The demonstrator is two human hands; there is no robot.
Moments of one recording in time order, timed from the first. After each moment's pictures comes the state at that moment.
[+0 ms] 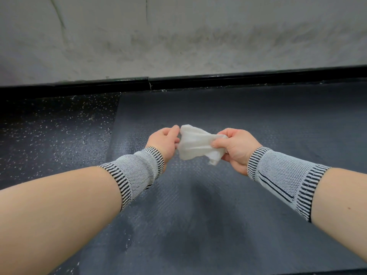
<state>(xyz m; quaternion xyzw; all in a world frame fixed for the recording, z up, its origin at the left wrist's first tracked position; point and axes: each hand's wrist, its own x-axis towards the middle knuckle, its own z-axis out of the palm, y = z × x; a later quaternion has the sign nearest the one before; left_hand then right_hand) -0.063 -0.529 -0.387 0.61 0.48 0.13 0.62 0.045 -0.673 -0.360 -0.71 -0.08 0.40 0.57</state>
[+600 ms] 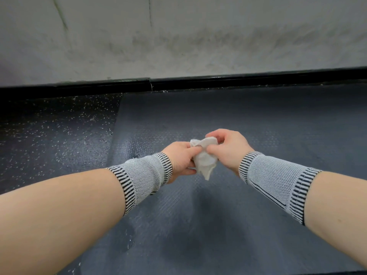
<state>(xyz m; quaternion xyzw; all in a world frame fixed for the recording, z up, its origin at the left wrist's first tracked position) -0.067 -0.560 -0.376 0.61 0.35 -0.07 0.71 0.035 -0.666 -0.359 -0.83 -0.25 0.29 0.40</state>
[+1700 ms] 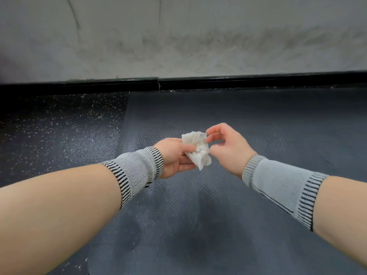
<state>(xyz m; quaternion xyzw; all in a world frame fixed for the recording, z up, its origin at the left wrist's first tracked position) -0.084 -0.533 -0.364 0.49 0.38 -0.05 0.78 0.018 -0.658 -0.353 -0.79 -0.29 0.30 0.45</state>
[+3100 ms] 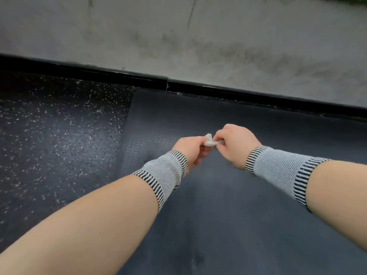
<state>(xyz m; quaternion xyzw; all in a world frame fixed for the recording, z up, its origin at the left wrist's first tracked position) -0.054 -0.491 -0.366 0.51 0.41 0.00 0.76 0.048 -0.584 -0.322 -0.84 -0.53 0.08 -0.01</state>
